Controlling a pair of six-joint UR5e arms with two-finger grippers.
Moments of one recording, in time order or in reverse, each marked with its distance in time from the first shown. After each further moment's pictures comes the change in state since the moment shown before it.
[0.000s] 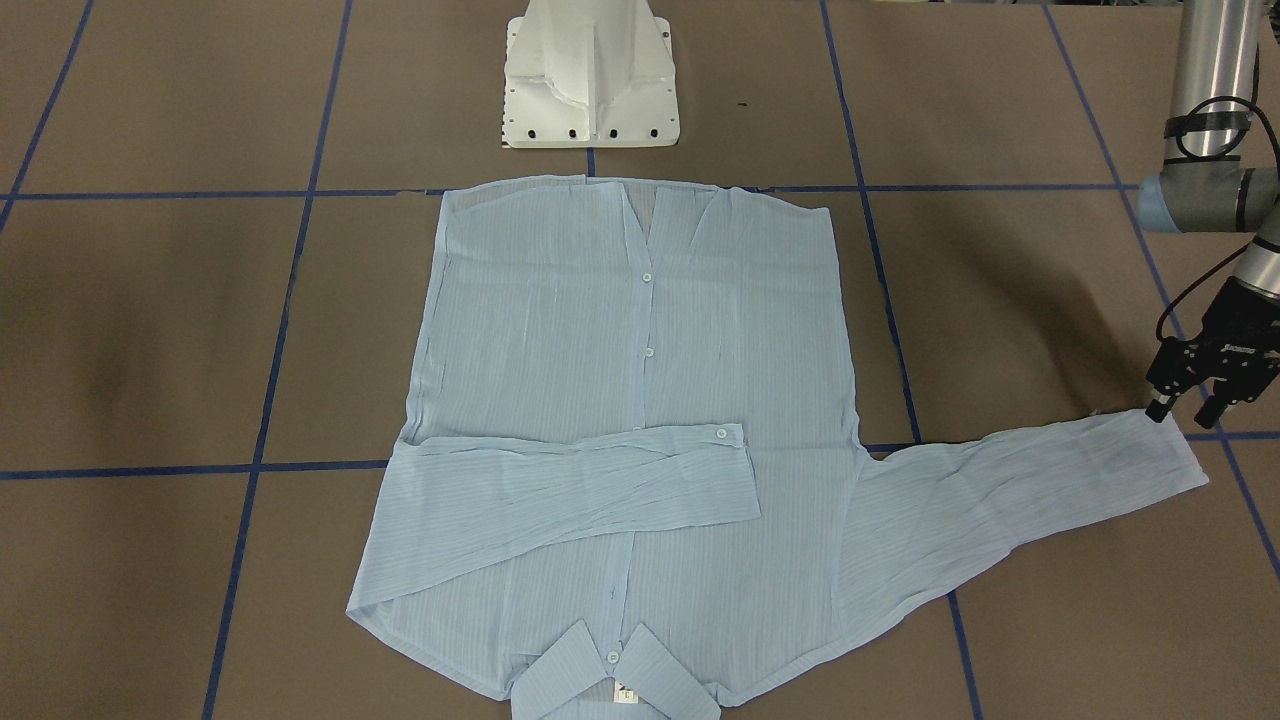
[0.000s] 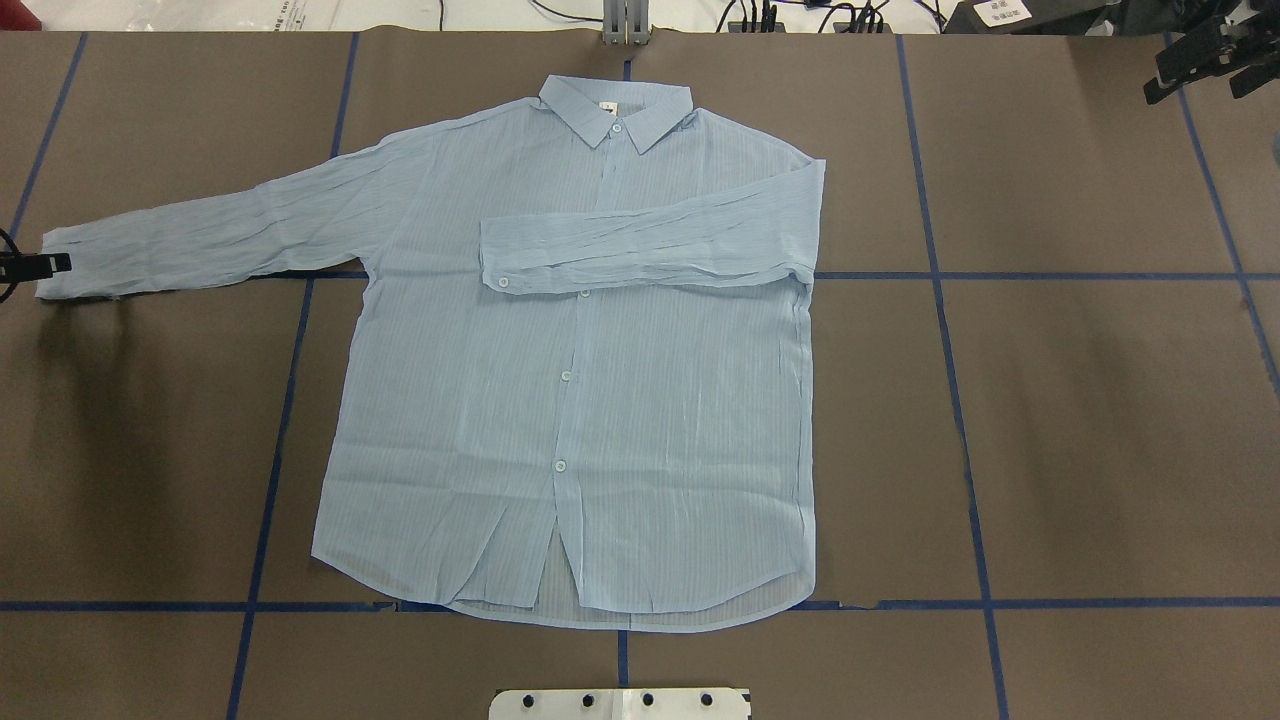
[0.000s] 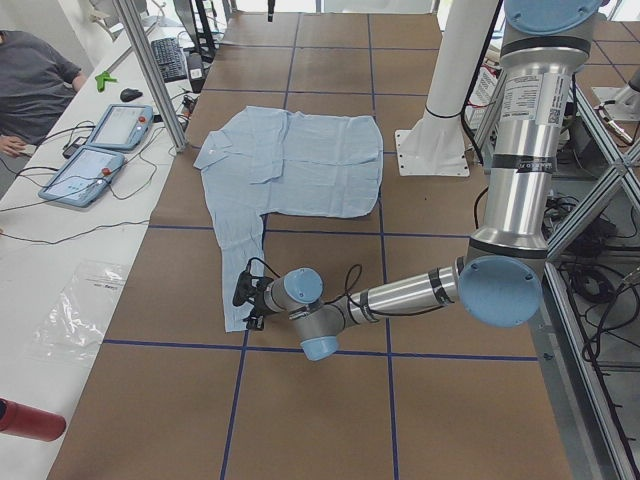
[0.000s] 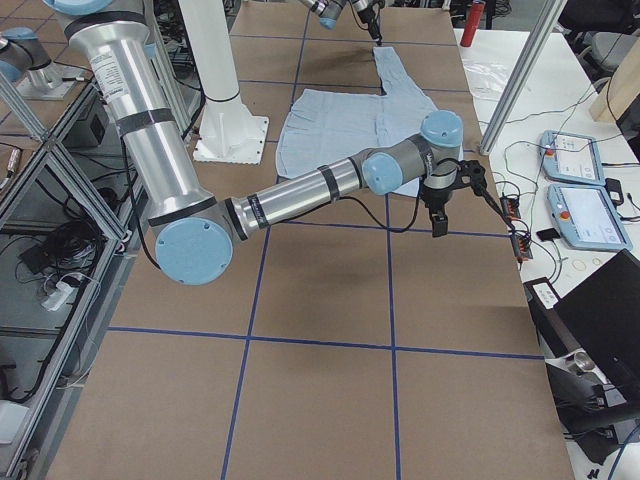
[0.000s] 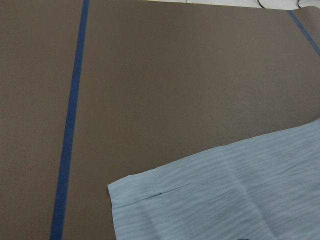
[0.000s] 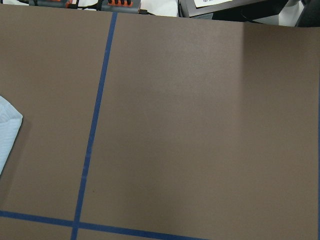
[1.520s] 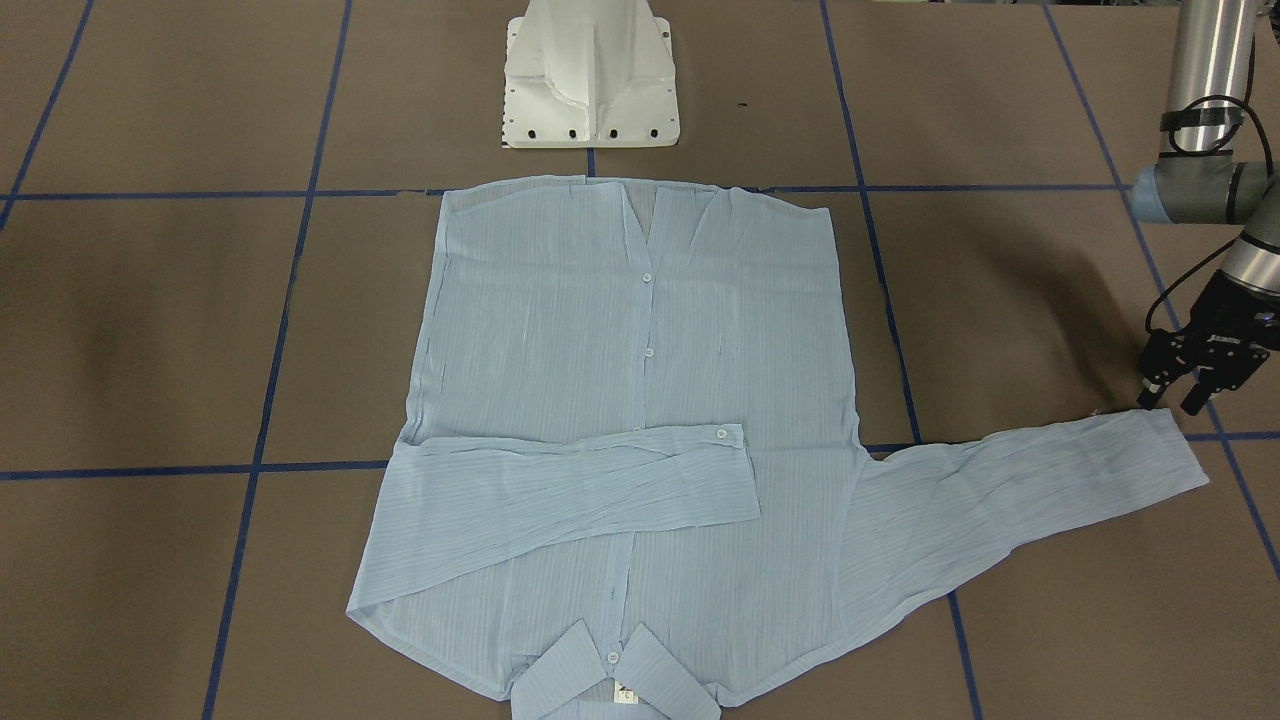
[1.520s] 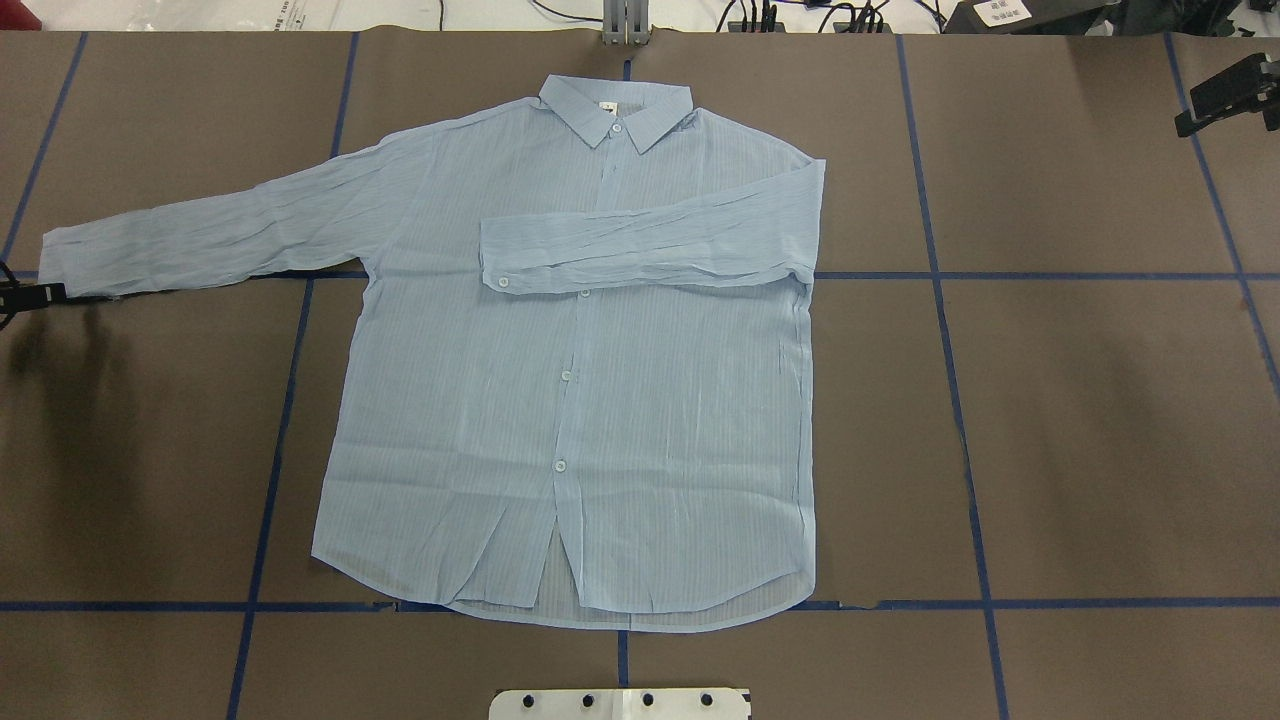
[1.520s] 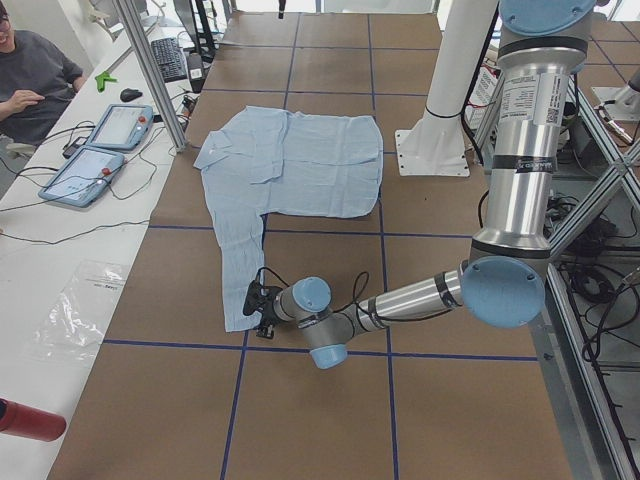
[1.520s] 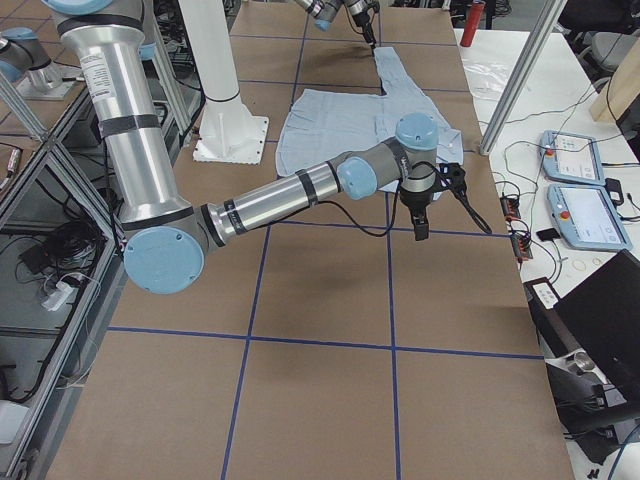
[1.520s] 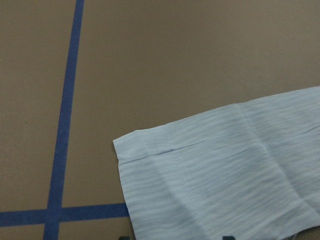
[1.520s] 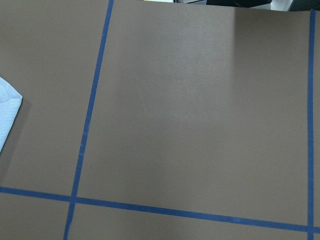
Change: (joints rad) left arm 0.025 0.036 0.015 -0.020 0.007 0.011; right arm 0.003 -0.105 0.120 0.000 -0.004 0.010
